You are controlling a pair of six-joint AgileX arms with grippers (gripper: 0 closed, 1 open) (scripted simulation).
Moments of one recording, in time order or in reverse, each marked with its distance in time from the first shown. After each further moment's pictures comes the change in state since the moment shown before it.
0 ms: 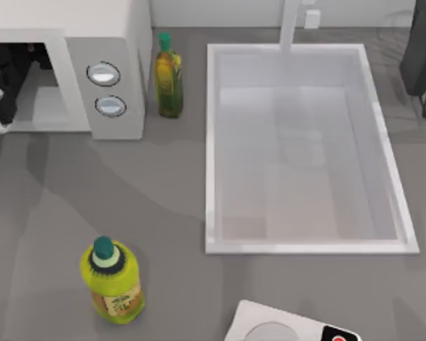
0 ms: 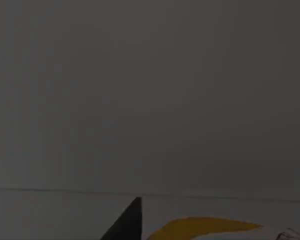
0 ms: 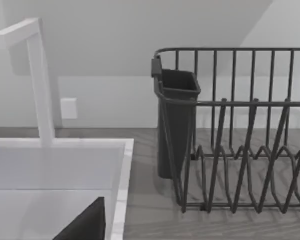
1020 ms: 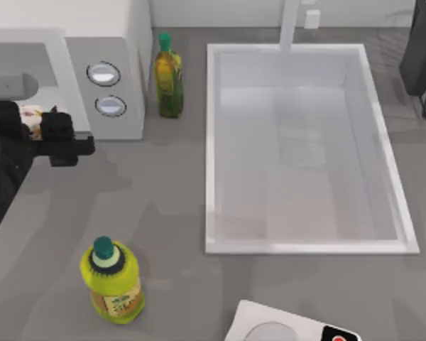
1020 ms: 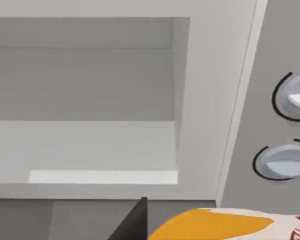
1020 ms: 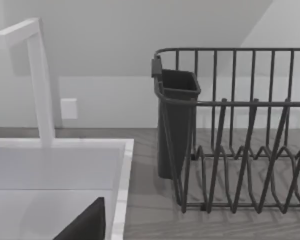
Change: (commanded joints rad) left arm -0.316 -1.256 -1.058 -0.273 -0.295 -0.102; right arm 0.000 0.000 0.000 0.000 0.000 0.000
